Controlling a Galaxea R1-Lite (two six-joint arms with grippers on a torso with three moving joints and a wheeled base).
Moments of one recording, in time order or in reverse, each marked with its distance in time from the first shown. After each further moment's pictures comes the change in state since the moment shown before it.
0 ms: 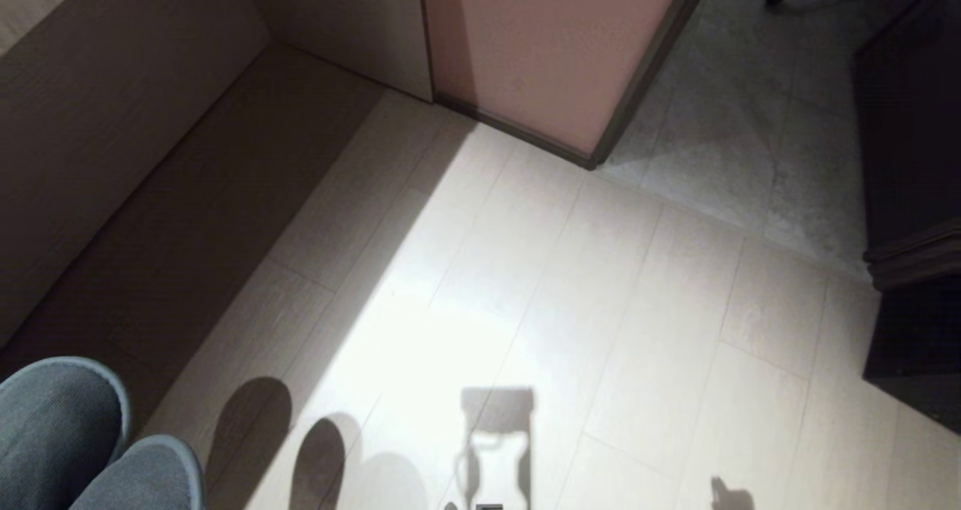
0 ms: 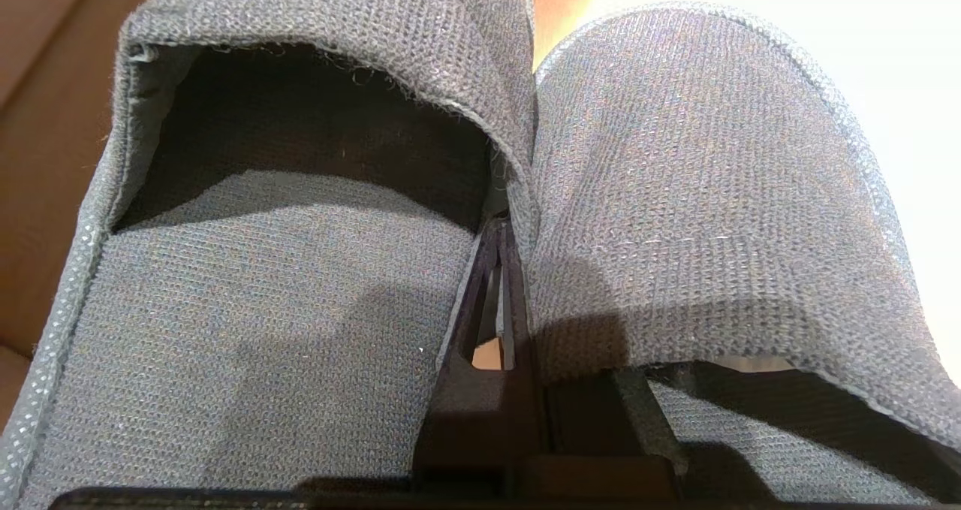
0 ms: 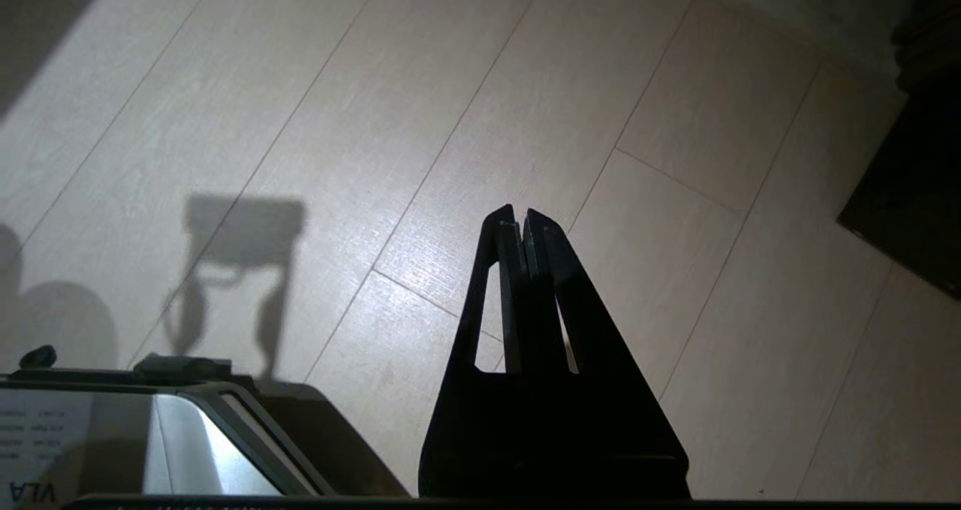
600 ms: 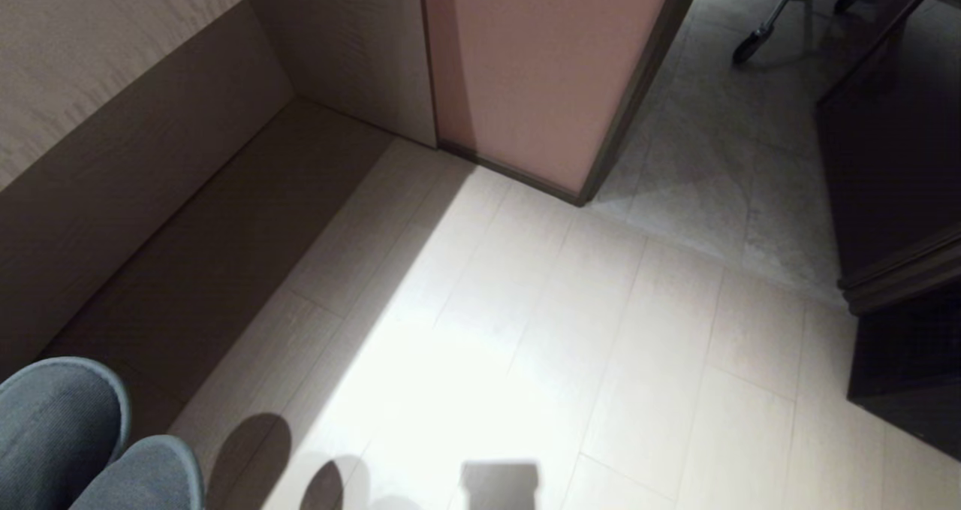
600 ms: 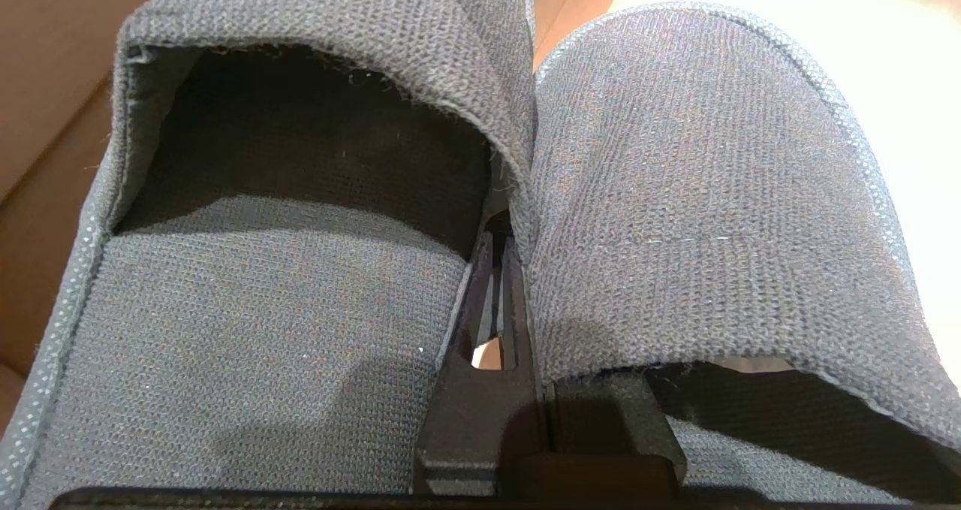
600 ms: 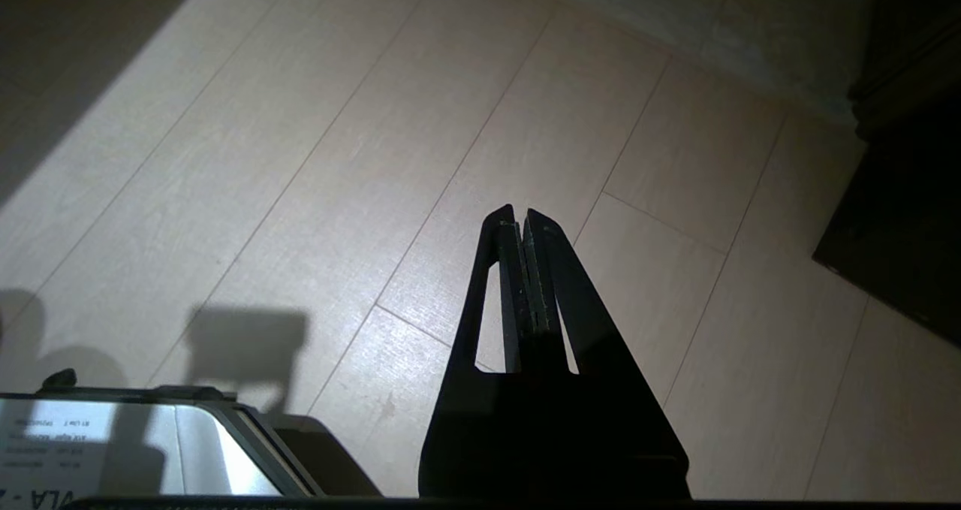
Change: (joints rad) left arm 0.000 0.000 0.000 0.000 0.000 -0.003; right arm 0.000 0.000 0.000 0.000 0.000 0.000
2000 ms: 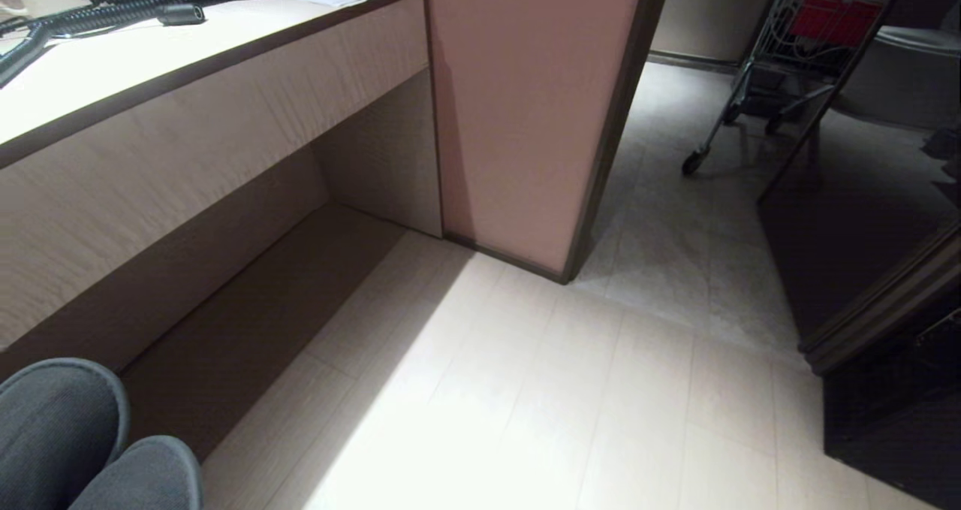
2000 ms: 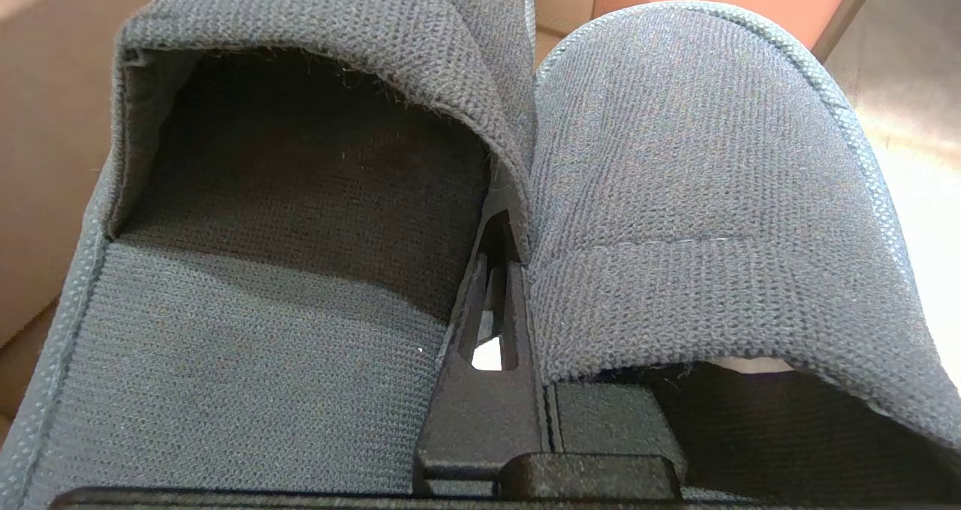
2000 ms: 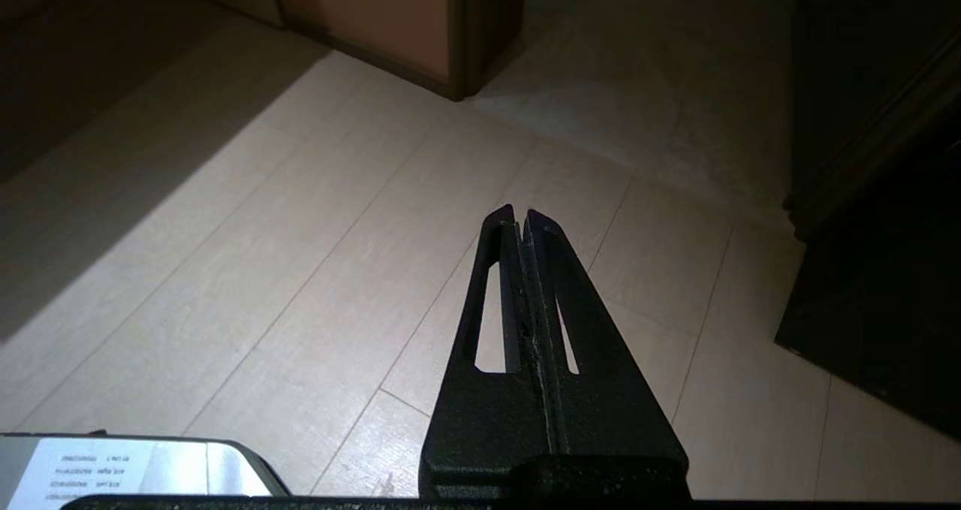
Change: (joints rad) left arm 0.000 0.001 0.000 0.000 0.000 0.000; right arm 0.000 0.000 0.000 0.000 -0.002 0.002
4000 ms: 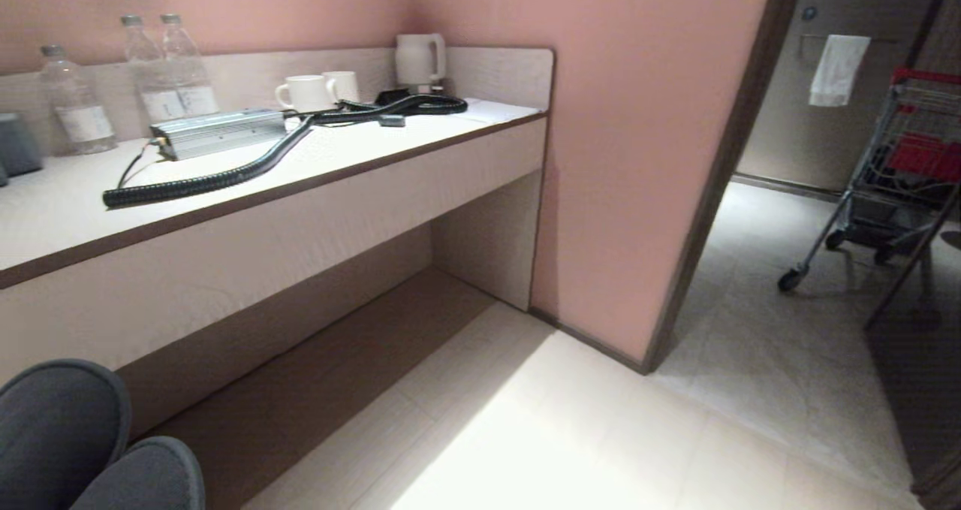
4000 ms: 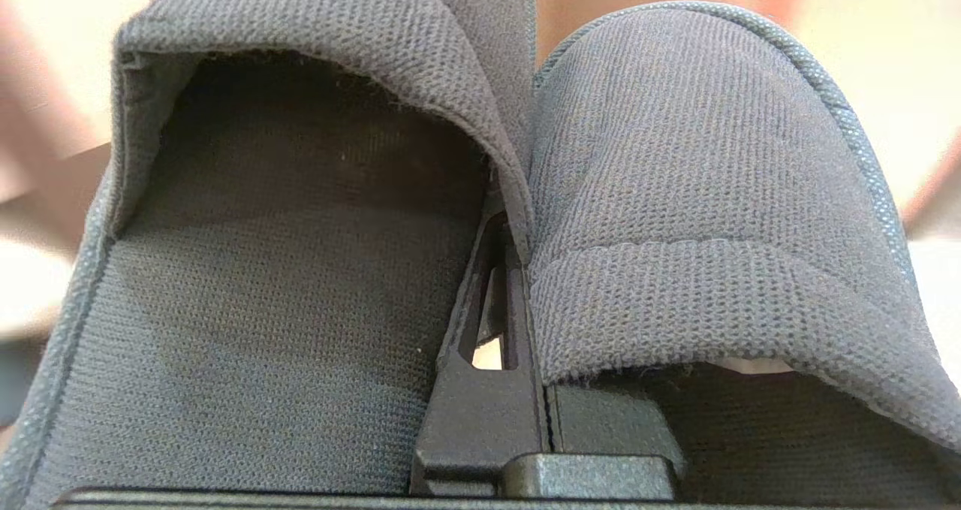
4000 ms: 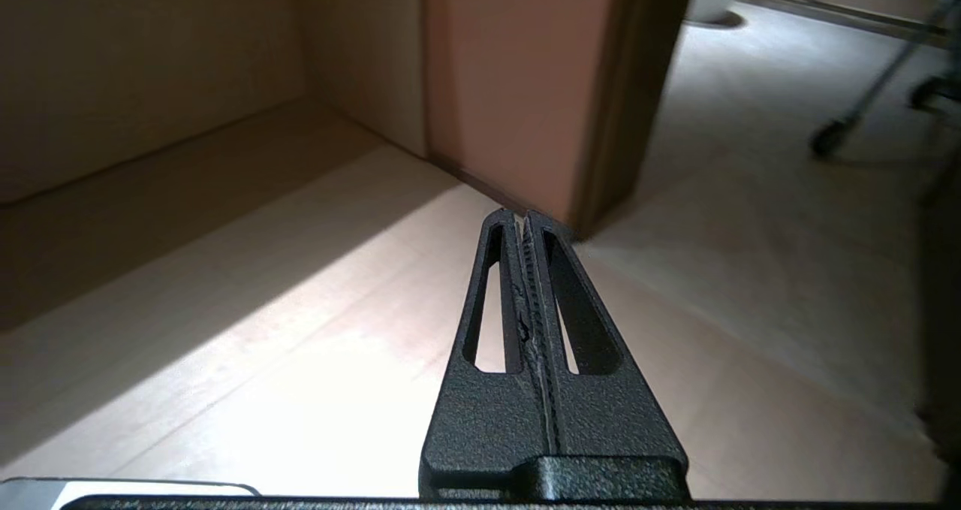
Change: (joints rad) left arm 0.000 0.000 0.000 0.000 -0.002 0.001; right arm 0.001 0.000 0.000 0.001 -0.001 -0.001
